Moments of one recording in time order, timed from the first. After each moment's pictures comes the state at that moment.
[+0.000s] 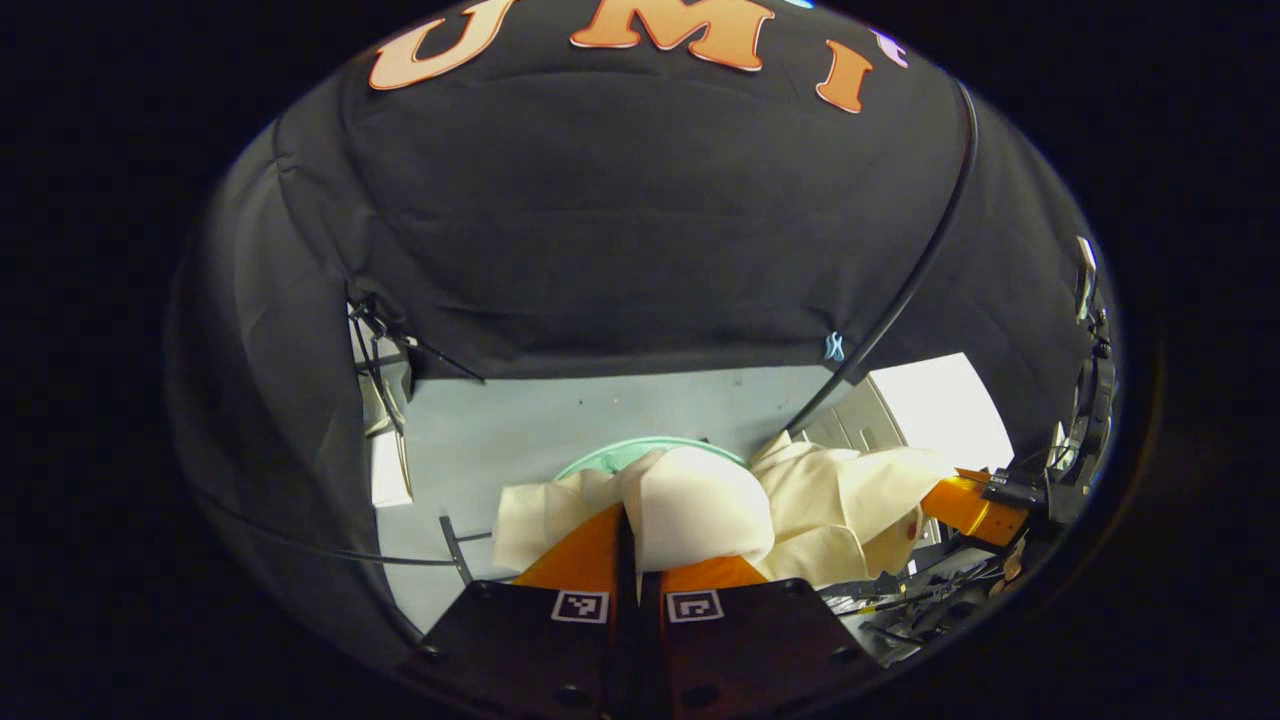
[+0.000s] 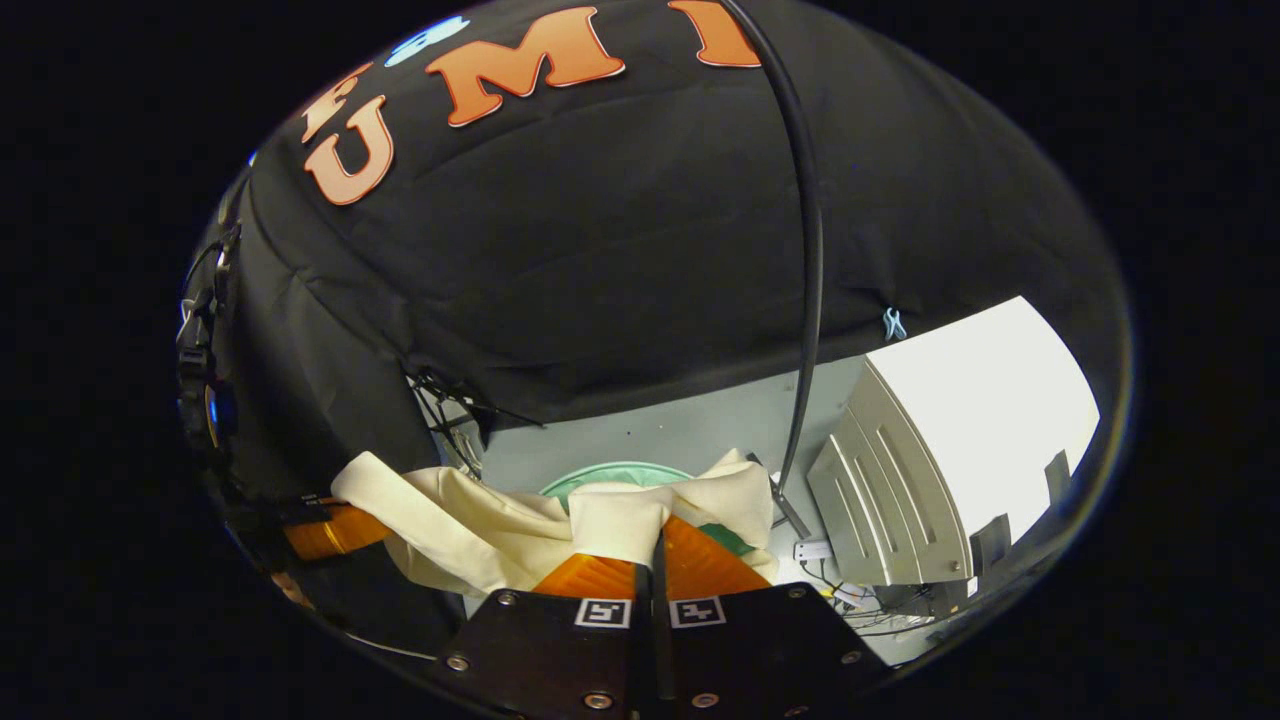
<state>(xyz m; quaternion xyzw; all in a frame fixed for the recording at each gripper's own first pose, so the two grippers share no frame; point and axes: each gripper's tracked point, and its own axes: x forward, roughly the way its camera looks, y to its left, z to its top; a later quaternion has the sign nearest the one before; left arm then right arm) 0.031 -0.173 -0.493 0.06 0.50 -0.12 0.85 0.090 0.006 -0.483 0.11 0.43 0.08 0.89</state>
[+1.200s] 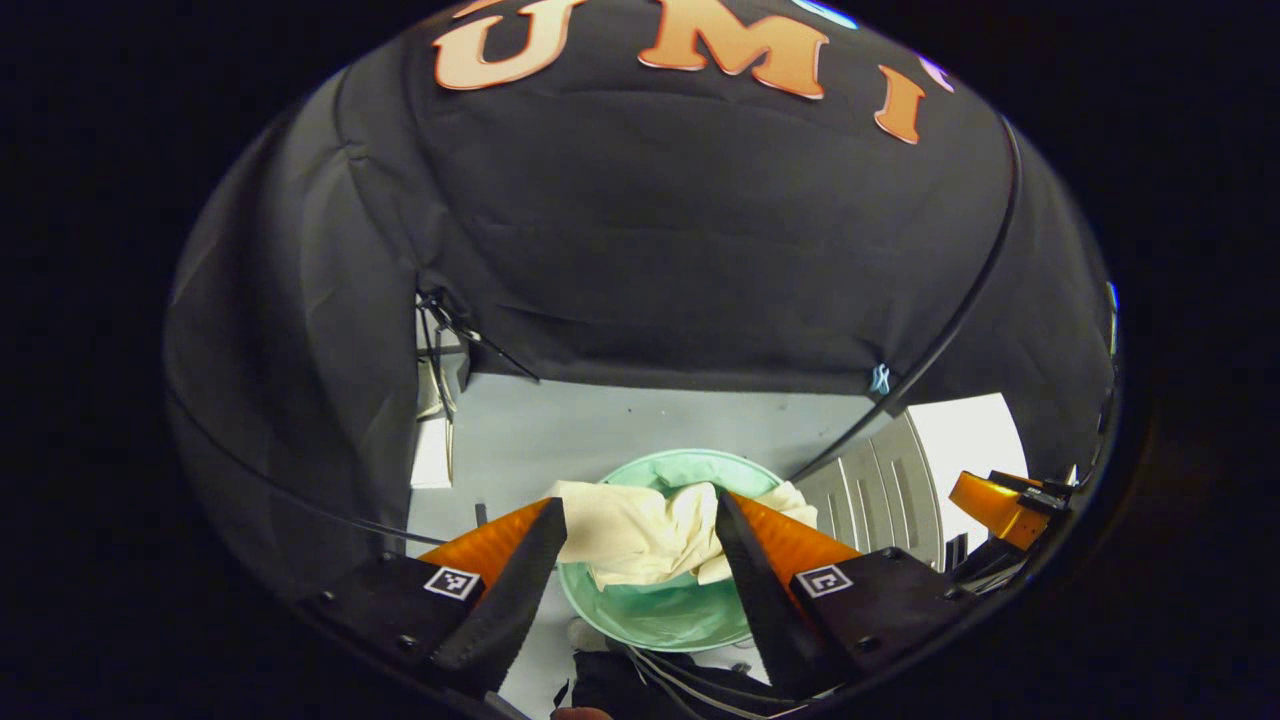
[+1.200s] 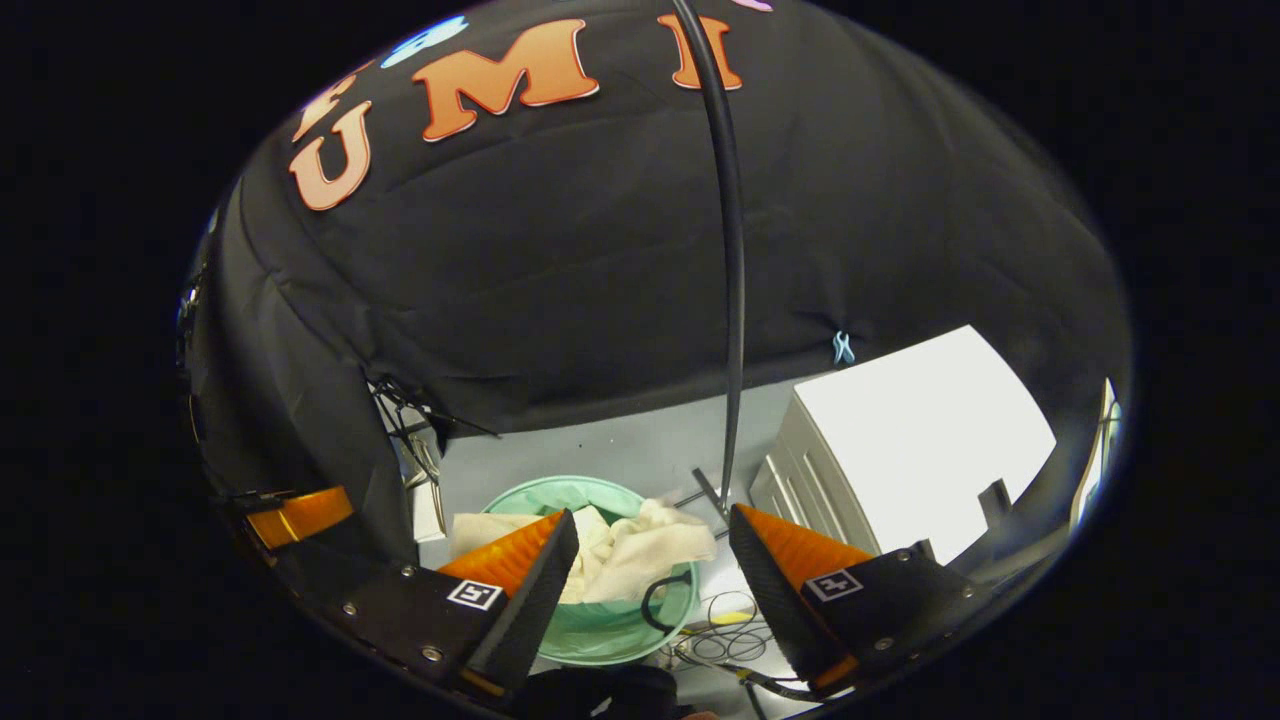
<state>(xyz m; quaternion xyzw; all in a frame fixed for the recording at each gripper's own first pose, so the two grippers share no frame) 0.040 -0.118 -0.421 0.04 0.45 -0.01 0.89 0.105 -0.064 -0.423 0.07 0.40 0.04 0.91</state>
